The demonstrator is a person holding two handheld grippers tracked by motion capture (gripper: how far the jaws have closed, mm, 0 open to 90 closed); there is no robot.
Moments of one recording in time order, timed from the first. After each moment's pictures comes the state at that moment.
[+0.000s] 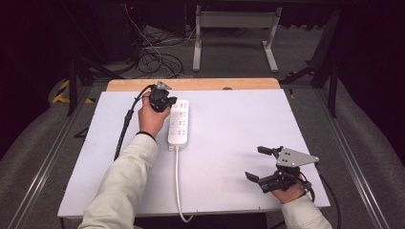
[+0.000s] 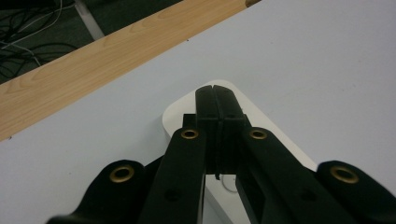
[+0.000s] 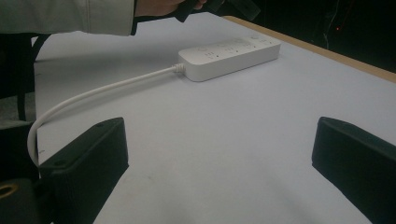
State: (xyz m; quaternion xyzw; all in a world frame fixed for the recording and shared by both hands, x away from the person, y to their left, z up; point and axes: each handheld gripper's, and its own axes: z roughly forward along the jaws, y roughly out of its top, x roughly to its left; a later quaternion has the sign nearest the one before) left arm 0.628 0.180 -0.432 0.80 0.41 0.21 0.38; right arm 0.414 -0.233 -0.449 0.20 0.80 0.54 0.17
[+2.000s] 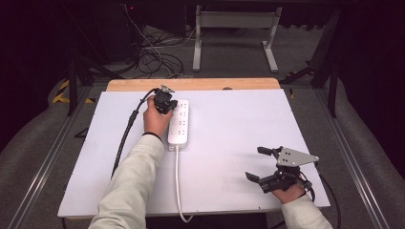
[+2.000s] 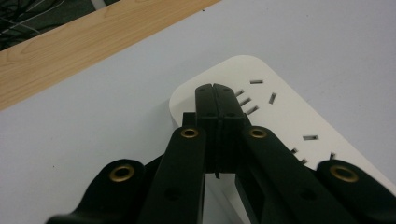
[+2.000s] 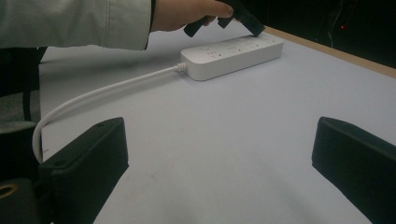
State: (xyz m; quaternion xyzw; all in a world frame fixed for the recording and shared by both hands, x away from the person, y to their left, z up) left arm 0.642 0.173 -0.461 0.80 0.44 0.22 0.35; right arm 0.416 -0.234 -0.451 0.20 0.80 0.55 0.16
